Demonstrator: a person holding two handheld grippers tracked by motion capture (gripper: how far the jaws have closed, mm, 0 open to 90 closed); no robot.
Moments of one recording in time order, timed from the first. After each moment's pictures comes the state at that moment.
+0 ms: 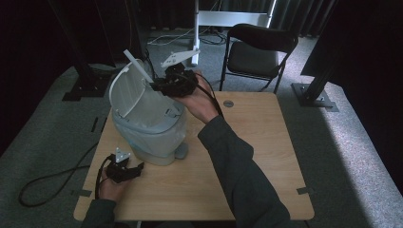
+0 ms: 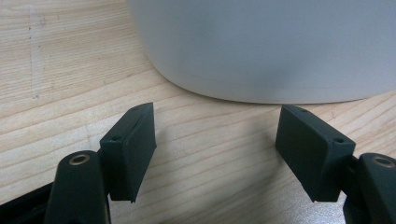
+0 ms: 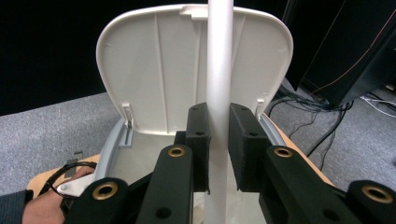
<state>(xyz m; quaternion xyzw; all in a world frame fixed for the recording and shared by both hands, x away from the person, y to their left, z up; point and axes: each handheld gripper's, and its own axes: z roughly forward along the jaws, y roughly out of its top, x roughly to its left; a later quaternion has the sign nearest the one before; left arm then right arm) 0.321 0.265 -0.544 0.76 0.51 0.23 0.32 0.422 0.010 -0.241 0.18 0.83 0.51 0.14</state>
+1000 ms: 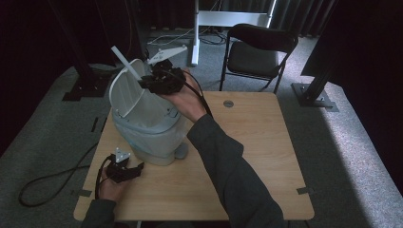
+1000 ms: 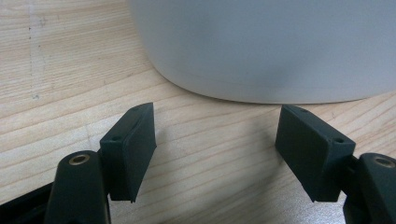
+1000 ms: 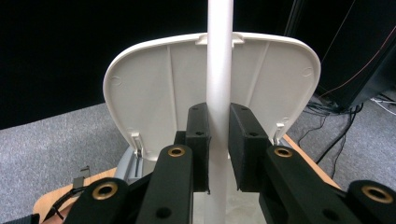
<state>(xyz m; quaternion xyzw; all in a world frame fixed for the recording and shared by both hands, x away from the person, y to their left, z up) 0.321 0.265 -0.544 0.76 0.51 0.23 0.32 0.424 0.040 -0.237 0.19 0.83 0.52 0.12</state>
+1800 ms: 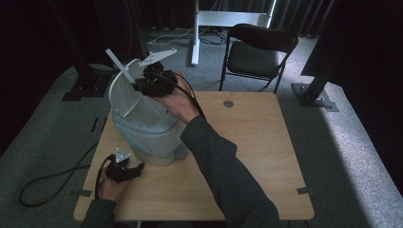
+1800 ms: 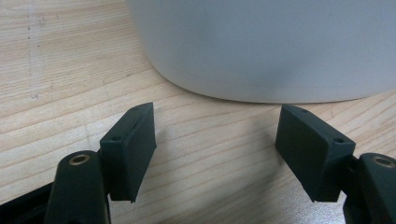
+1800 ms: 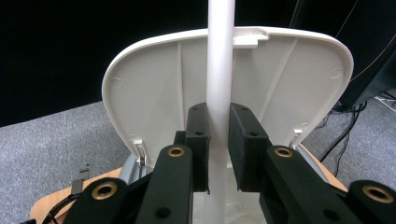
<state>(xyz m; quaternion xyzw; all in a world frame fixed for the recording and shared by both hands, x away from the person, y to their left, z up) 0.321 0.265 -0.544 0.76 0.51 0.23 0.32 0.425 0.060 -0.245 0.19 0.83 0.51 0.12</state>
